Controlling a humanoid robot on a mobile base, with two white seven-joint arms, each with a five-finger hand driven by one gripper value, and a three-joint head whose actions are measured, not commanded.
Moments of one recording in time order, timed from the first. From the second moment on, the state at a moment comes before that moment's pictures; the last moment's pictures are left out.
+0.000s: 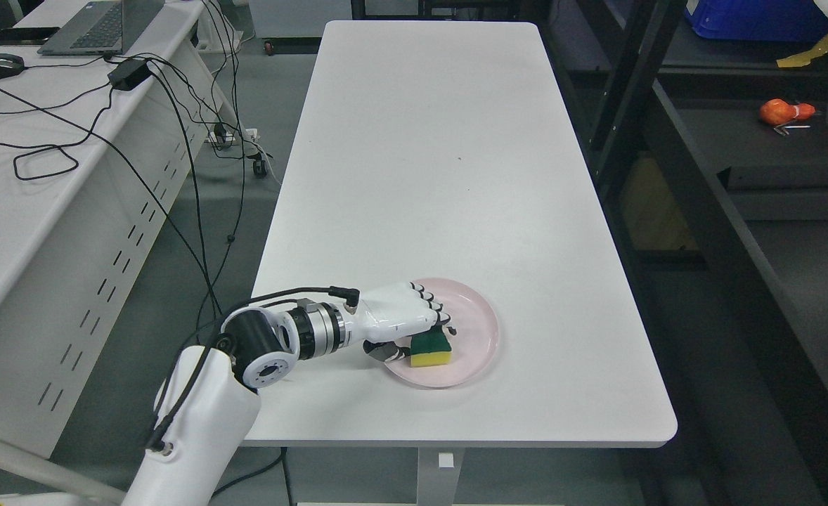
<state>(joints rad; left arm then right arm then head) -0.60 0.10 -0.31 -1.34 -1.06 -0.68 -0.65 -0.08 0.00 -0.21 0.00 -0.11 0.08 -0.07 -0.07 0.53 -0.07</state>
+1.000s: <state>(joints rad) -0.53 0.02 -0.06 -1.30 -0.36 -0.62 -0.57 -0.08 0.00 -0.21 0.00 -0.11 0.08 -0.07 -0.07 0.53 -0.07</state>
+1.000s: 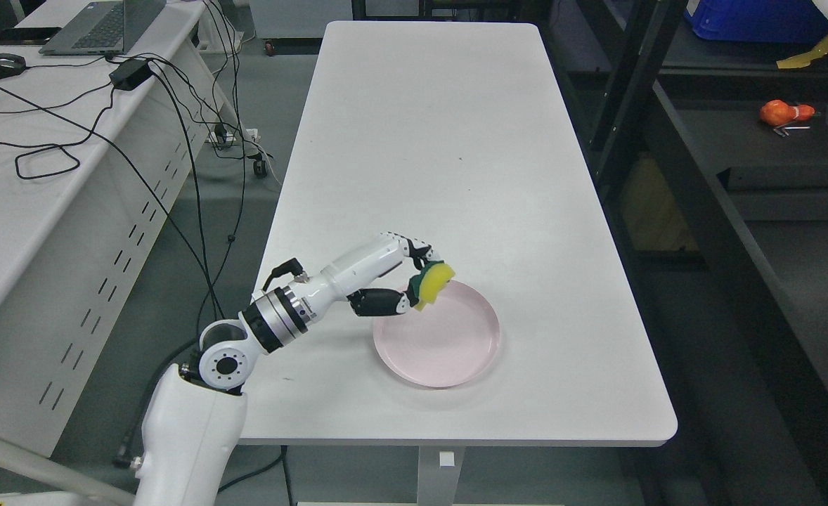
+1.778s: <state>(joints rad) -0.31 0.00 0.12 -1.45 0.06 -0.27 -0.11 -0.08 0.00 -0.21 0.00 -0.11 0.08 -0.07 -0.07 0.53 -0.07</state>
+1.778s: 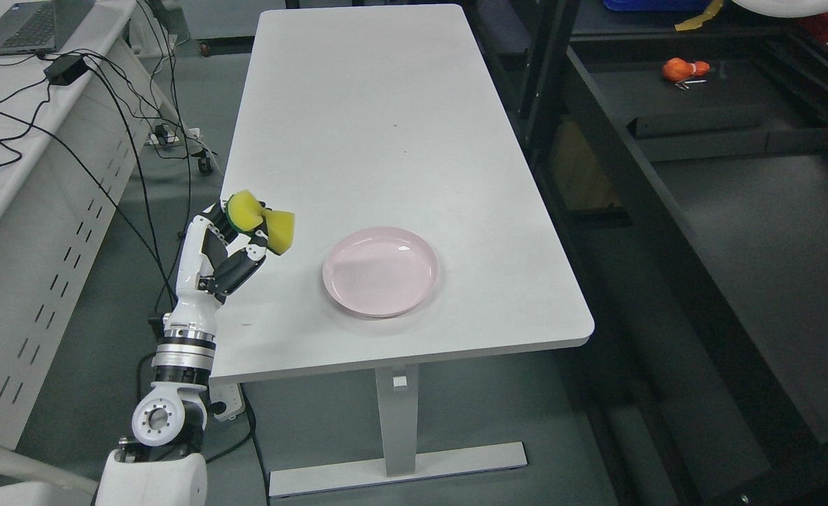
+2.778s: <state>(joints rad) -0.18 0.00 0.07 -1.56 0.08 -0.28 -0.09 -0.08 0.00 -0.21 0.00 -0.11 0.08 -0.07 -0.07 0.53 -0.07</state>
